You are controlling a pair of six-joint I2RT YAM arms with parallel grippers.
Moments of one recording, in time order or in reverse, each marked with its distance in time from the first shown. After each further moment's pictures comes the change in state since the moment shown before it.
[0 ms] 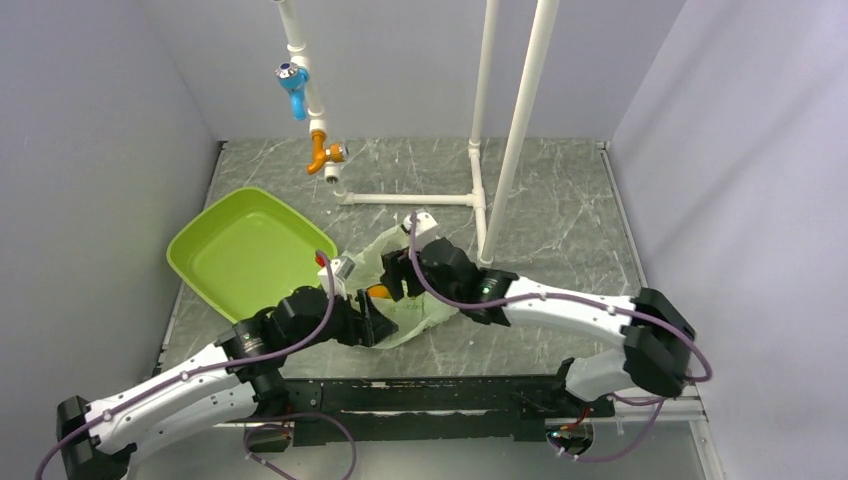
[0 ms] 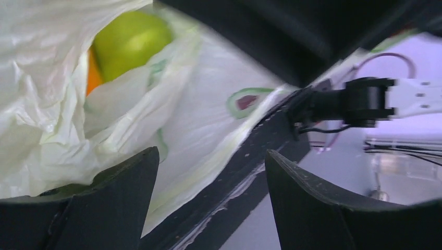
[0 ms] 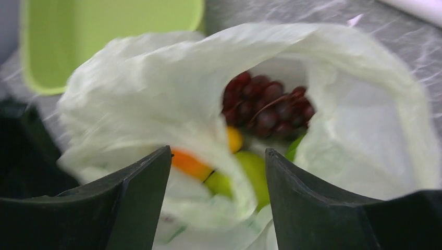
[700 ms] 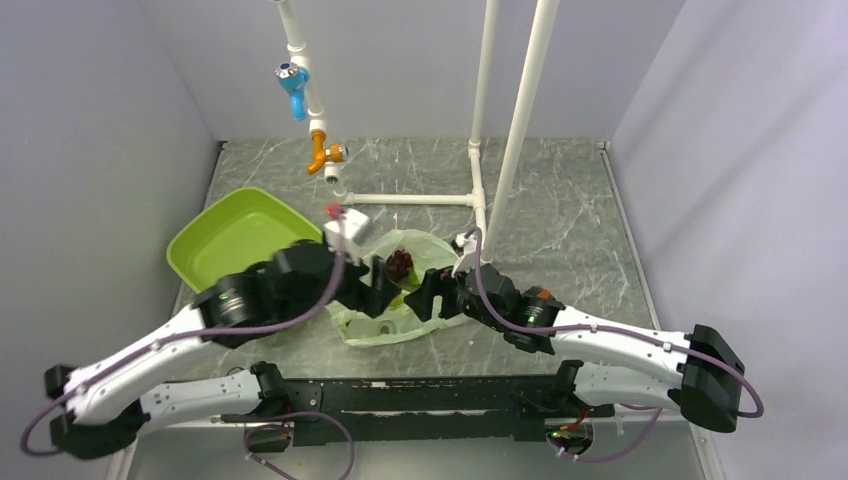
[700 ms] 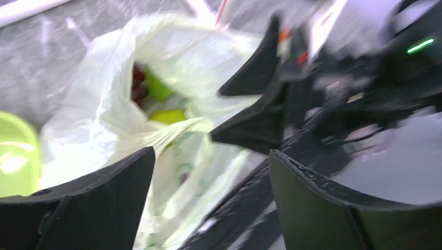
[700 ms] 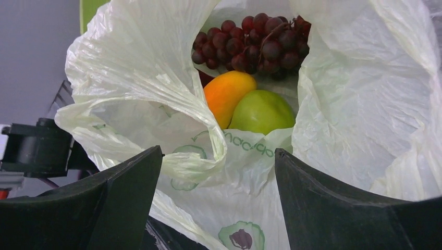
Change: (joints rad) left arm -0.048 0.196 0.641 -0.303 -0.122 0.373; right arm 0.035 -0.400 -0.332 -0.003 -0.050 0.279
